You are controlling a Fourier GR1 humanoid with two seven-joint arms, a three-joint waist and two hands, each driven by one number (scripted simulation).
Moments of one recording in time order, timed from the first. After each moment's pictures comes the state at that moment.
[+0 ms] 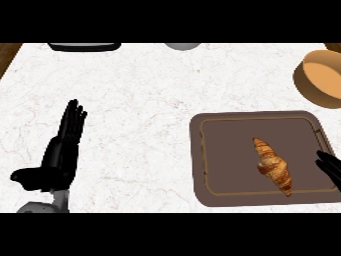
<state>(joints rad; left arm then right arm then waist) -0.03 0.23 -0.20 -1.54 0.21 0.30 -0.18 0.40 -0.42 -0.10 -1.92 0.57 0.12 -0.43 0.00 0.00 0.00</state>
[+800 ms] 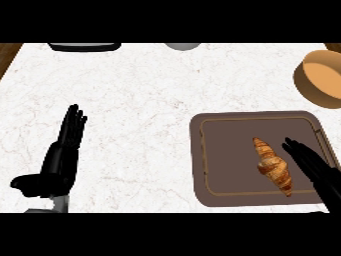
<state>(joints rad) 0.01 0.17 -0.16 -1.56 0.14 0.25 -0.17 0.23 -0.31 -0.03 -1.72 0.81 0.14 -0.32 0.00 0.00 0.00</state>
